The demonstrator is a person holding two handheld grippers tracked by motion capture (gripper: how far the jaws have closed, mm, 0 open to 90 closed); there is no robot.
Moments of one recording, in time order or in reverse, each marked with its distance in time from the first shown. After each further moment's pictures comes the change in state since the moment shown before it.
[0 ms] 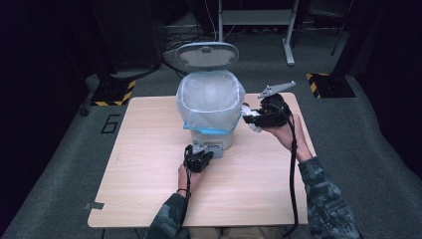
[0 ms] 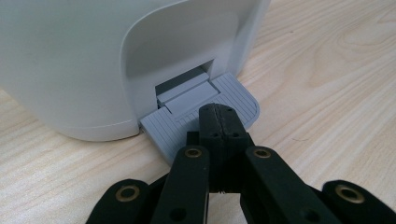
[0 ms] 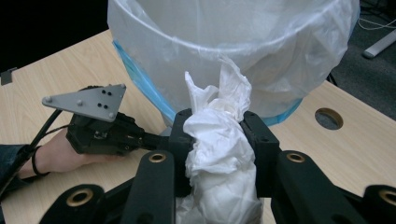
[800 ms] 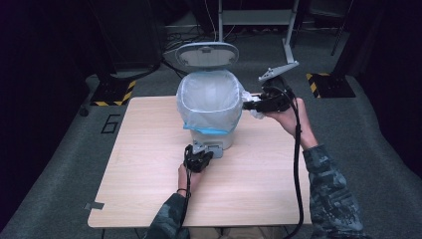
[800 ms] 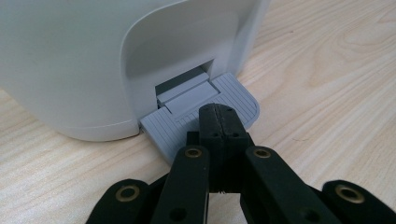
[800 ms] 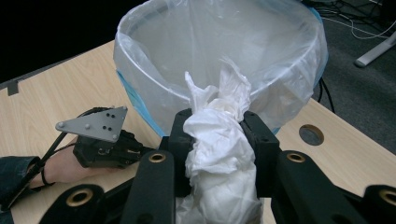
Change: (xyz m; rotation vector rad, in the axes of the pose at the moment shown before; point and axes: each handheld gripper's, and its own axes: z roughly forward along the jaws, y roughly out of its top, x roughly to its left) left arm 0.002 0.000 -0.001 0.020 0.005 0.013; right arm -0.006 0.041 -0.022 0.007 -0.005 -0.020
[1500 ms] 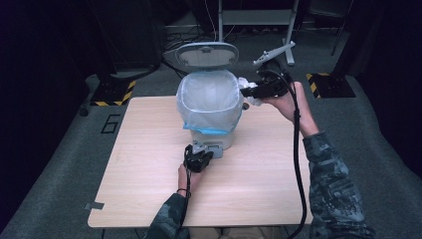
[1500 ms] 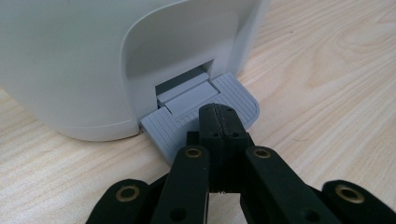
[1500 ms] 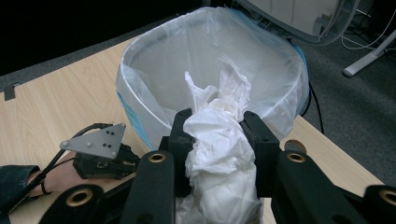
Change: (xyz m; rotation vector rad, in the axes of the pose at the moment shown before) left arm 0.000 0.000 0.000 -0.002 0.003 0.003; right arm 0.003 0.043 -0.013 0.019 -0.024 -0.054
